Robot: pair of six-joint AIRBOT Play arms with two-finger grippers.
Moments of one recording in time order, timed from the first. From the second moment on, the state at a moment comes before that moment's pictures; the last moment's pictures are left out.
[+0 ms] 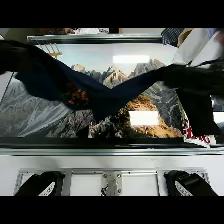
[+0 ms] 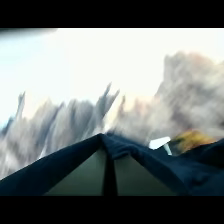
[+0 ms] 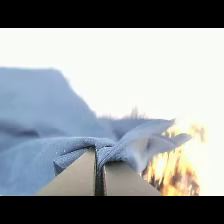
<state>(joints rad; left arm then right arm) -0.30 -0.84 1.70 1.48 -1.16 -1.61 0.25 -0.84 1.47 -1.16 1.10 1.67</state>
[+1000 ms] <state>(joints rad) -0.56 -1.22 1.99 1.94 -1.16 -1.65 0.22 -1.11 1.69 -1.35 1.11 1.76</state>
